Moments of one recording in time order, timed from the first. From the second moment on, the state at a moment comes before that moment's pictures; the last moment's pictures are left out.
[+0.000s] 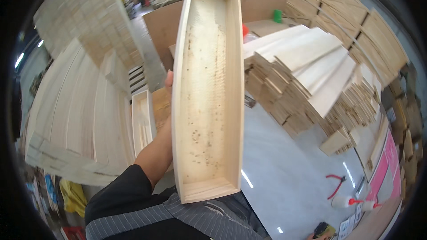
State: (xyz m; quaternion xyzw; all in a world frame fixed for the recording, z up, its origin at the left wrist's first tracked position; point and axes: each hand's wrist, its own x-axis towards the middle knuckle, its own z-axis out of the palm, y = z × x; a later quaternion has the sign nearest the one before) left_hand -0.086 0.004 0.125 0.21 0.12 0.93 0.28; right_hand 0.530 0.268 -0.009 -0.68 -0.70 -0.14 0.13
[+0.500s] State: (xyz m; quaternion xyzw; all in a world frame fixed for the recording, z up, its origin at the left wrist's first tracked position) left_hand -0.098 -0.083 0.049 0.07 0.32 0.94 0.12; right_hand 0.133 0.098 0.092 -0.05 -0.59 0.80 -0.09
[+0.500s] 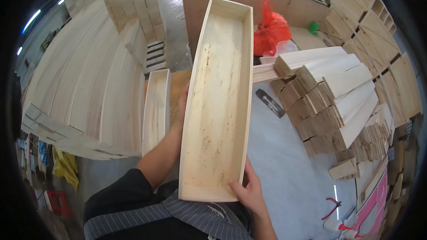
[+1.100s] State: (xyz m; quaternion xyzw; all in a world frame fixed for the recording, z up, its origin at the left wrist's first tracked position) left_hand -0.081 -0.211 -0.164 -0.15 0.93 0.32 -0.03; right_hand 0.140 0.076 -0.002 -0.11 -0.84 0.52 -0.09
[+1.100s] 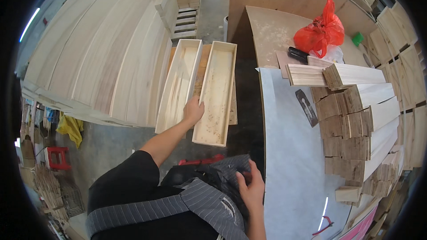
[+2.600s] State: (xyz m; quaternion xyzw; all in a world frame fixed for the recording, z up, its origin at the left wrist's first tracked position) left_hand 0.168 0.124 0.052 0.47 0.58 0.41 0.52; right_hand 0.511 0.247 0.126 -0.66 -0.50 0.47 0.29
